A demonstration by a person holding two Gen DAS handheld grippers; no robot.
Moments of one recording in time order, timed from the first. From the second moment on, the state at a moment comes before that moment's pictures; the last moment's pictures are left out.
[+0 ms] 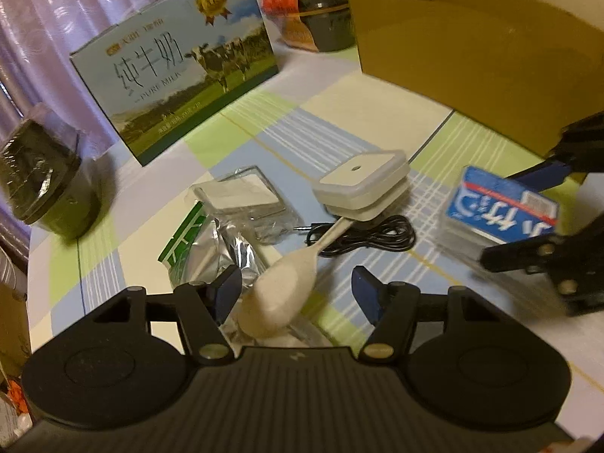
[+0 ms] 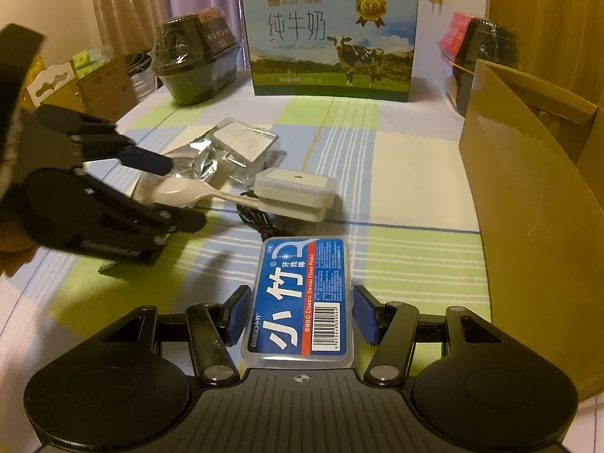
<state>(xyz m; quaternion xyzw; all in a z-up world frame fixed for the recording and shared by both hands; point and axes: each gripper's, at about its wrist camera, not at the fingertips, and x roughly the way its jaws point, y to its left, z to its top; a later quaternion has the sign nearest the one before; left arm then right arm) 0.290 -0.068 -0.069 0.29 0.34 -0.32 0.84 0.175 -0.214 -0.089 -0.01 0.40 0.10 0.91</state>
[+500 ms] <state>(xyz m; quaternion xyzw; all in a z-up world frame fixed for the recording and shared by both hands) 0.213 -0.069 -0.074 0.27 0.40 -0.30 0.82 0.147 -0.230 -0.089 0.00 0.41 0.10 0.91</state>
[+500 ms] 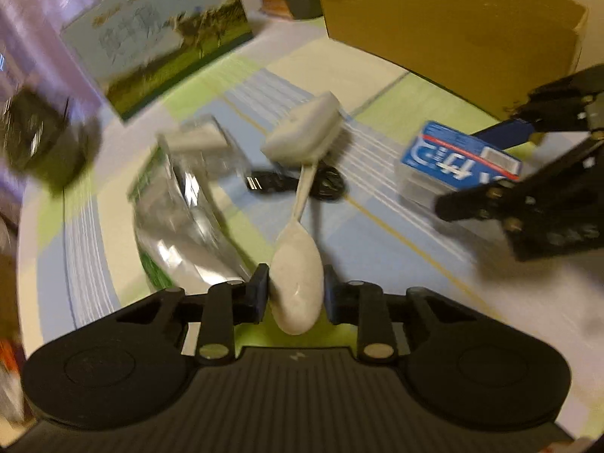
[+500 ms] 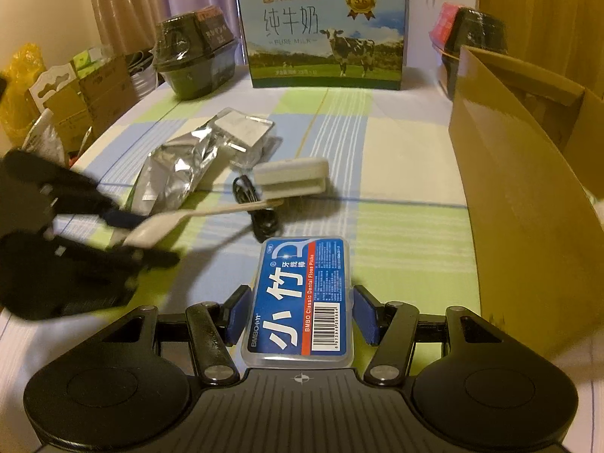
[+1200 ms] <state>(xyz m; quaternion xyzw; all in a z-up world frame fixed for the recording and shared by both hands) 0.090 -0.035 -0.081 0.07 0.46 -0.22 0.86 0.059 -0.255 -0.101 0.03 0.43 0.11 0.90</state>
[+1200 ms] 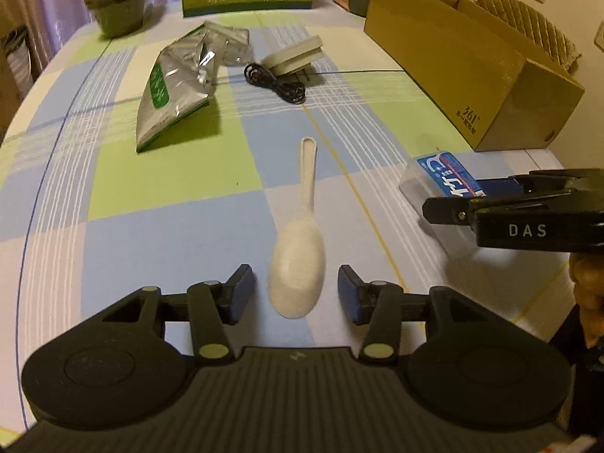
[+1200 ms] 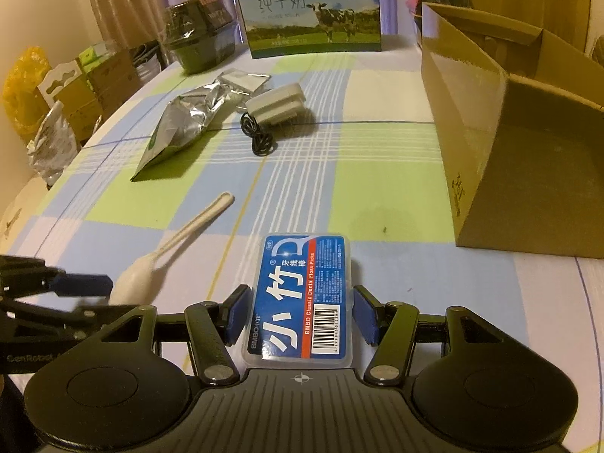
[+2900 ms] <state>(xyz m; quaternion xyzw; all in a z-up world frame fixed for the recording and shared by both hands) 0.078 -0.056 -0.084 0.11 0.42 -0.22 0.87 0.046 -0.250 -0.108 -0.03 0.41 0.09 0.91</state>
